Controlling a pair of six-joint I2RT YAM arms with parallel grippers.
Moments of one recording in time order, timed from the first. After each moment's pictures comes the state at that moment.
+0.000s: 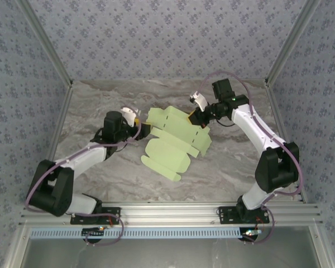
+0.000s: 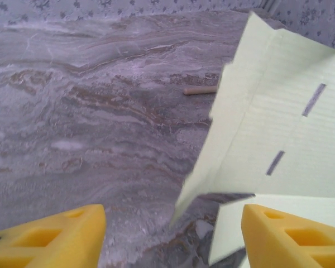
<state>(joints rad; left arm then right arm) -0.39 1.34 0.67 0.22 0.31 -0.16 0.30 1.62 1.41 -0.78 -0.70 -0.46</state>
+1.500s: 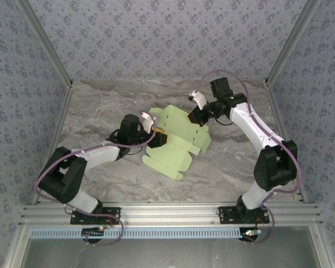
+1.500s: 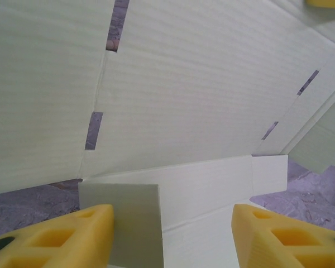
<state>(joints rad) -0.57 1.53 0.73 0.31 0.51 -0.28 0.32 1.64 1.44 -0.79 -0.65 -0.40</state>
